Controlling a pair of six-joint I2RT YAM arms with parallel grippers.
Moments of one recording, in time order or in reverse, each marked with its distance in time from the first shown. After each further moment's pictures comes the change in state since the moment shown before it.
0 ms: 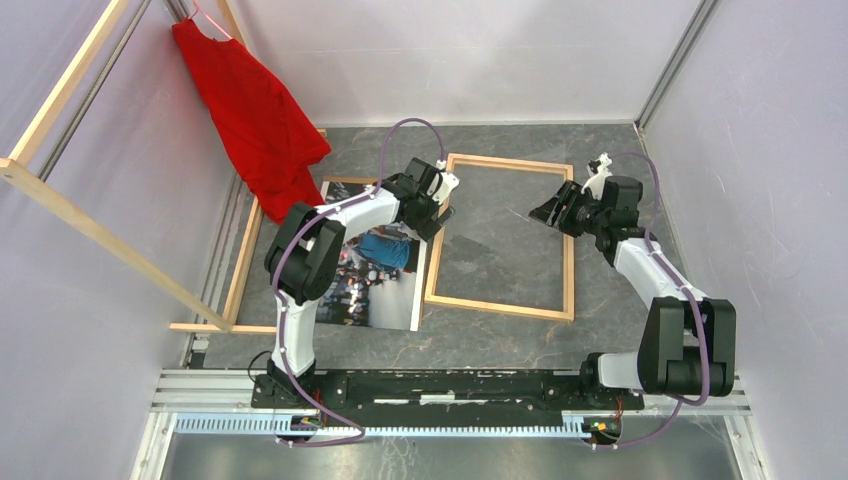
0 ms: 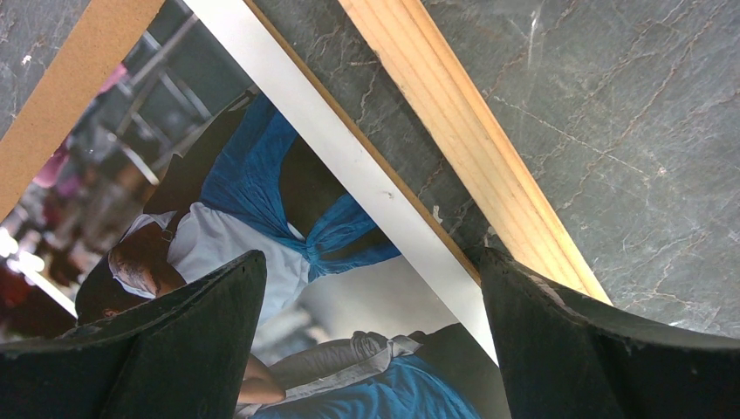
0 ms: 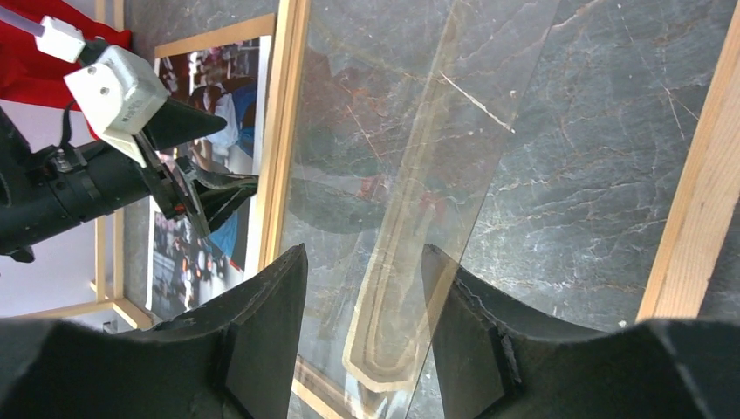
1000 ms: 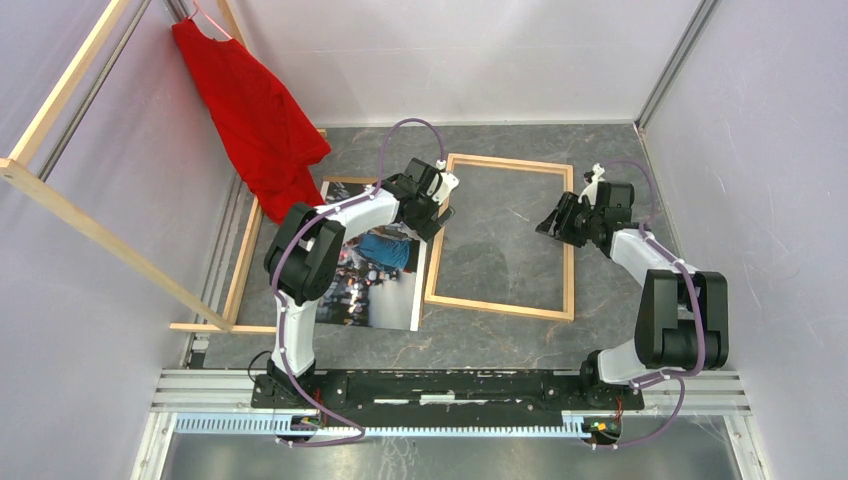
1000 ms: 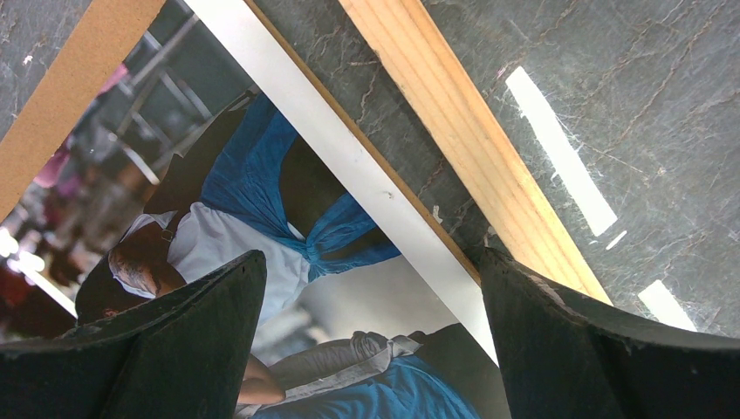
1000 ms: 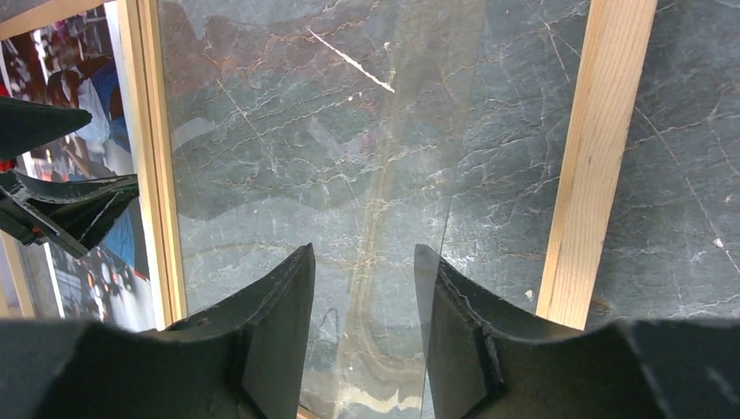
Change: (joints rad) left arm 0.000 -0.004 -0.008 0.010 0.000 0.000; right arm -0.008 0.132 0.027 -0.109 0.124 -0.103
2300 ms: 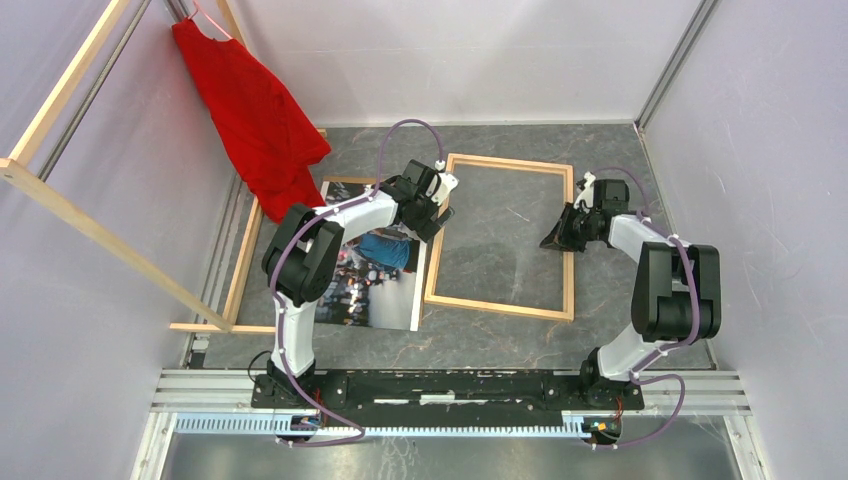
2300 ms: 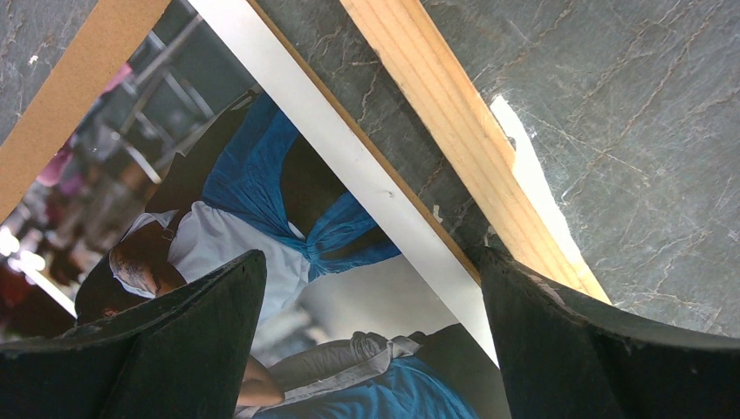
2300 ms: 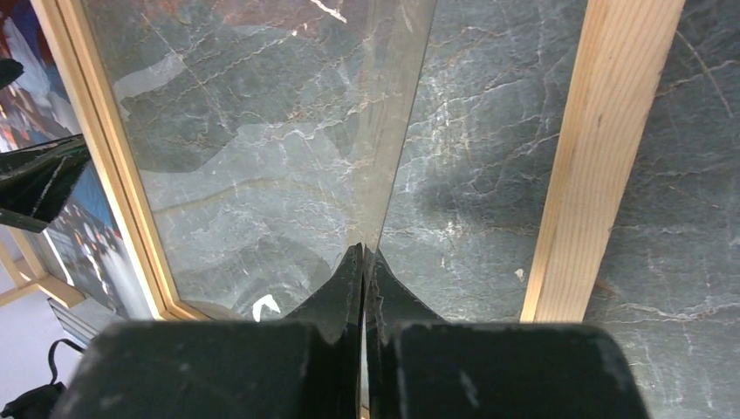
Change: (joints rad) left arm 0.000 -0.015 -0.032 0.039 0.001 0.000; right arm -0.021 0.151 0.098 -0.186 -0.063 -0.057
